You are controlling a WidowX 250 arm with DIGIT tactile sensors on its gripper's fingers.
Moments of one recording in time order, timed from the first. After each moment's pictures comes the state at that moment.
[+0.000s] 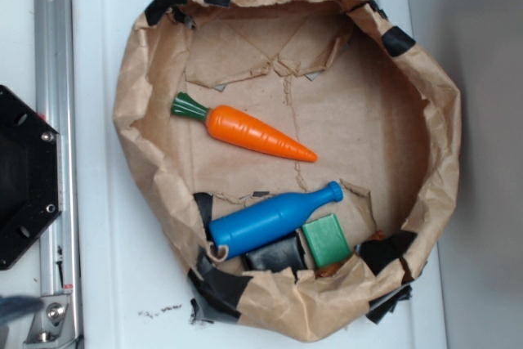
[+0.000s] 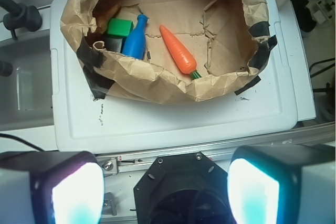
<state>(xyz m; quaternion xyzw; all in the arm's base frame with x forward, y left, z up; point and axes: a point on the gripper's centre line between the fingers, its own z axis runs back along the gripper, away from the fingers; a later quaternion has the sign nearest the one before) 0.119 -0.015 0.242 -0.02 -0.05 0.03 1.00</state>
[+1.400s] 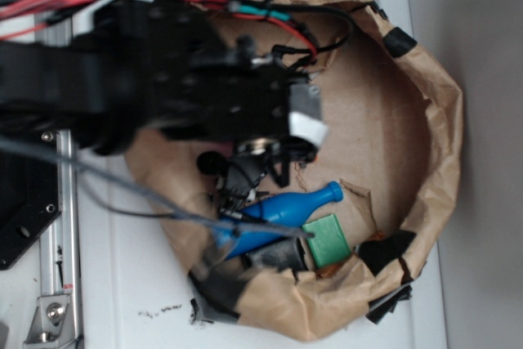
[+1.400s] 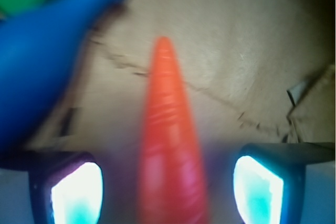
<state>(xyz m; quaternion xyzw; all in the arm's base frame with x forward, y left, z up) 0.253 0.014 0.032 0.03 0.01 -0.21 0.98</state>
